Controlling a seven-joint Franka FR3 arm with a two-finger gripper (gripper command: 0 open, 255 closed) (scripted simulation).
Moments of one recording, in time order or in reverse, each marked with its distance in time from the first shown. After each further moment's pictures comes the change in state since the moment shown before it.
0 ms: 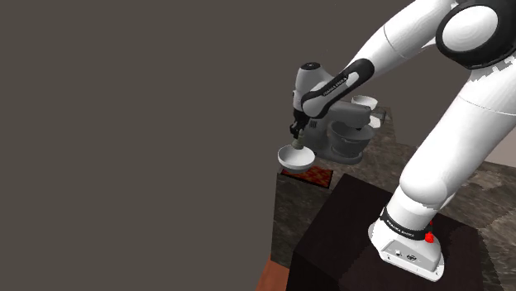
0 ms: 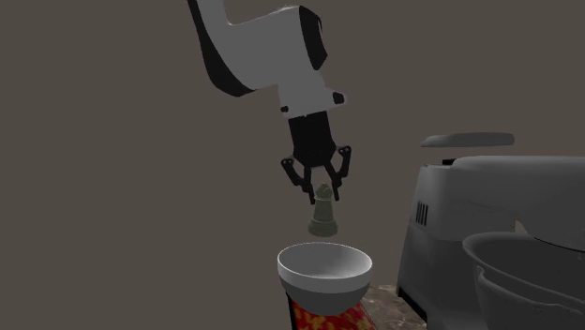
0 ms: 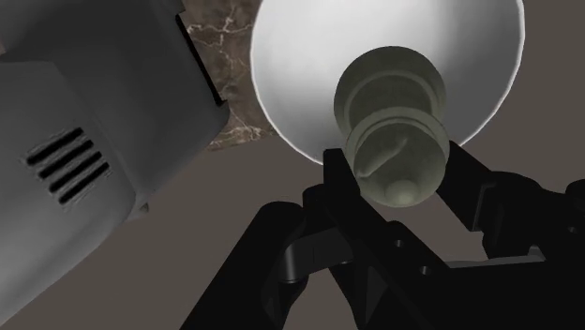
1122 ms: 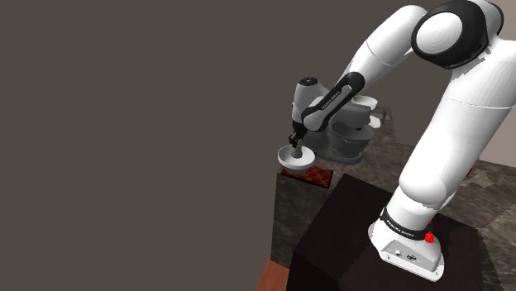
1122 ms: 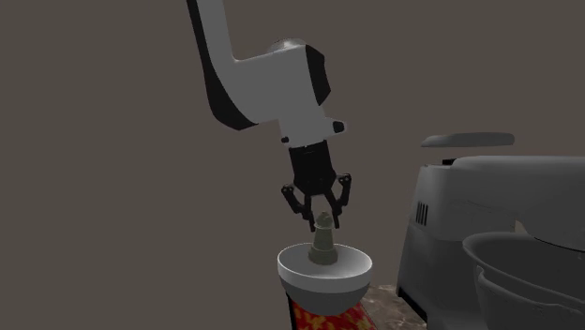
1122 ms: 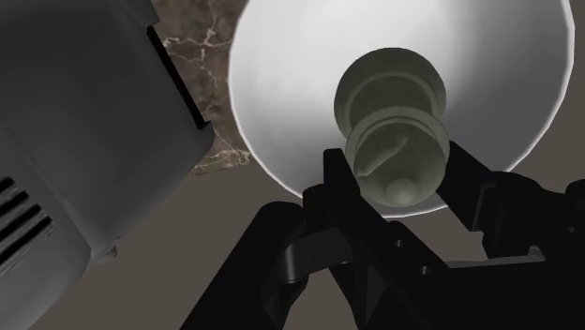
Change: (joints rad) arm -0.010 0.120 -0.008 -0.027 -0.070 0.145 0.068
